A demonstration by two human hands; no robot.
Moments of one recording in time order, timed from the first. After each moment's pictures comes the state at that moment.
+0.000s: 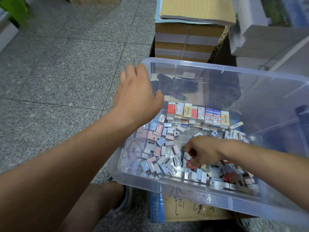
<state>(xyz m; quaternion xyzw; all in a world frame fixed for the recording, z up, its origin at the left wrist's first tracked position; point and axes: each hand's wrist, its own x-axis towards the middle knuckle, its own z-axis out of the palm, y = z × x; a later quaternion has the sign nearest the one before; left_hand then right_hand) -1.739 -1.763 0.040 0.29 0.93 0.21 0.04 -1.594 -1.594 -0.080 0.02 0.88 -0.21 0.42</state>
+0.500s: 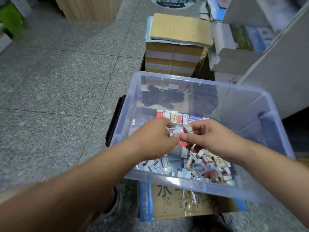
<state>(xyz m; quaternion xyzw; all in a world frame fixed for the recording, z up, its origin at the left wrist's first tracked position) -1.668 -1.766 0.044 0.34 0.84 0.25 0.33 -1.554 -1.605 0.036 0.20 0.74 -0.63 0.12</state>
